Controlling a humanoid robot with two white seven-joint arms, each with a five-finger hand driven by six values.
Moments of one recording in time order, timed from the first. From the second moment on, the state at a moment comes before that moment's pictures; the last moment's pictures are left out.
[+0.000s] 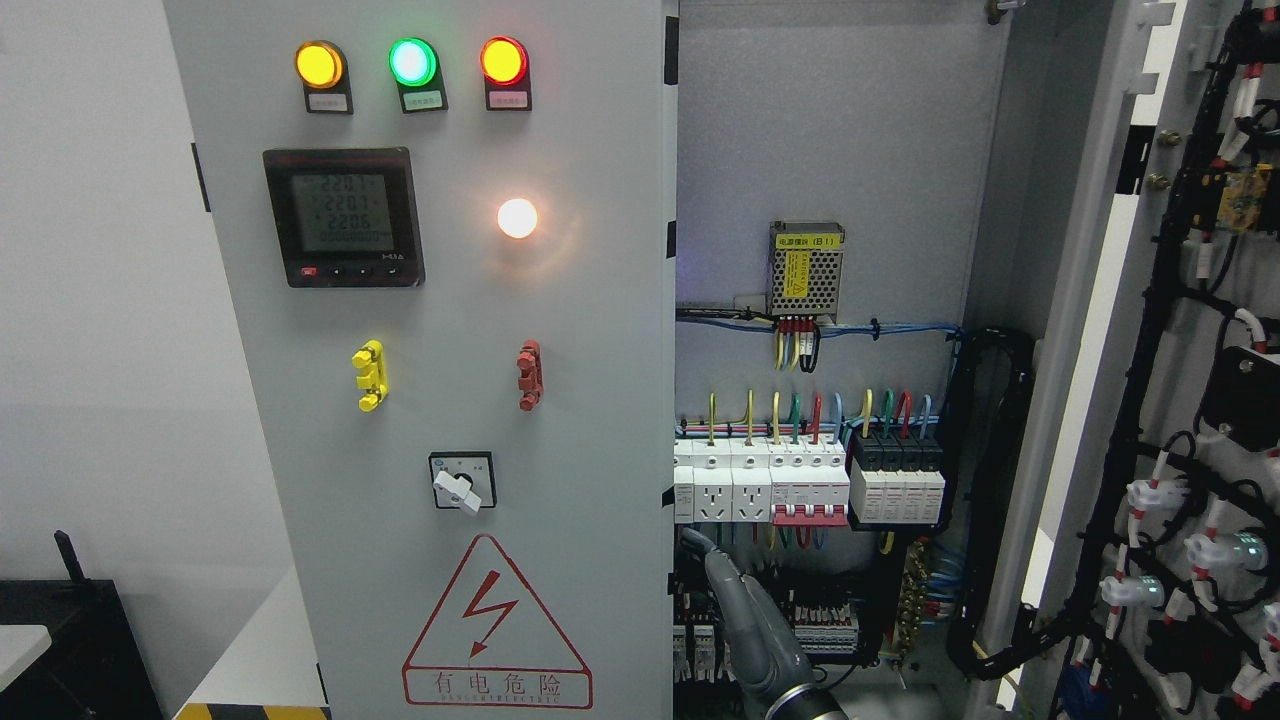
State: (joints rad) left arm 0.09 -0.04 0.10 -0.10 -0.12 -0.07 -0.21; right arm -0.48 0.04 0.31 -1.41 -0.20 0.09 0.10
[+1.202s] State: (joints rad) left arm 0.09 -0.04 0.10 -0.10 -0.12 -0.07 -0.21; right arm -0.51 0.02 0.30 -1.36 -0.24 0.09 0.14
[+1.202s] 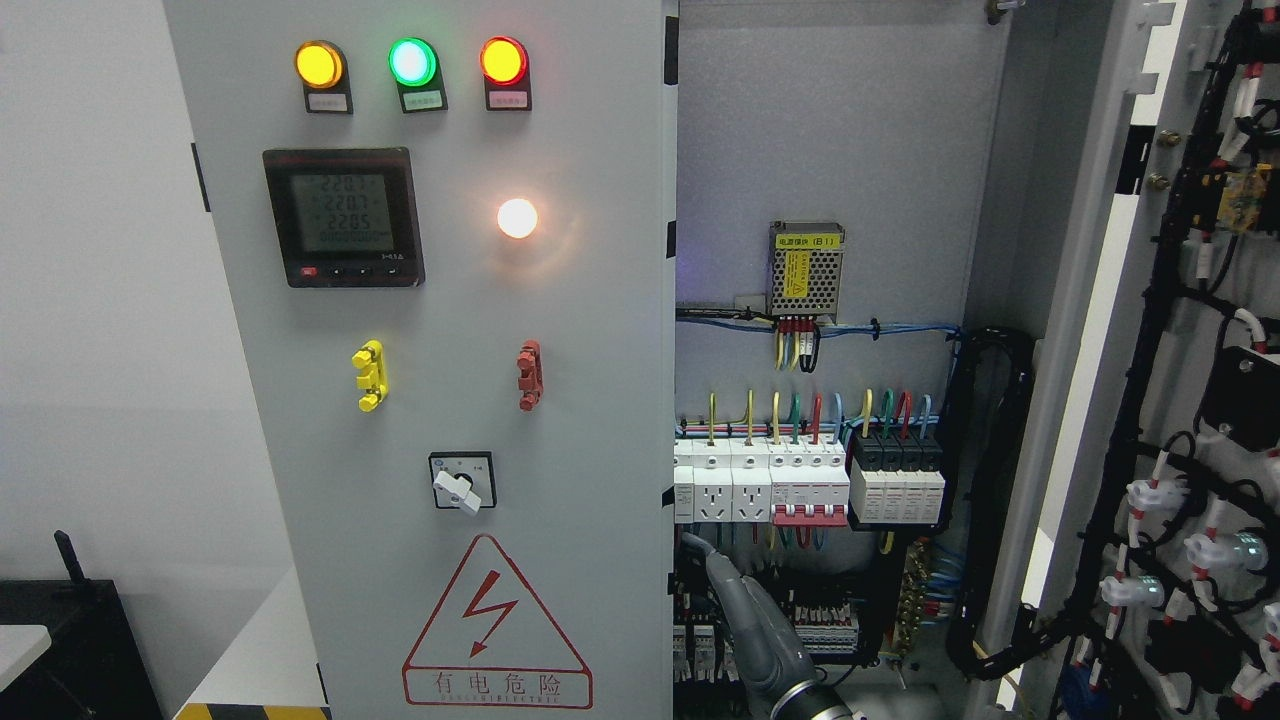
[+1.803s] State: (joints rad) left arm 0.09 -0.04 0.10 -0.10 -0.12 -0.07 -0.21; right arm -0.52 0.01 0.30 -1.34 -0.29 0.09 0.18
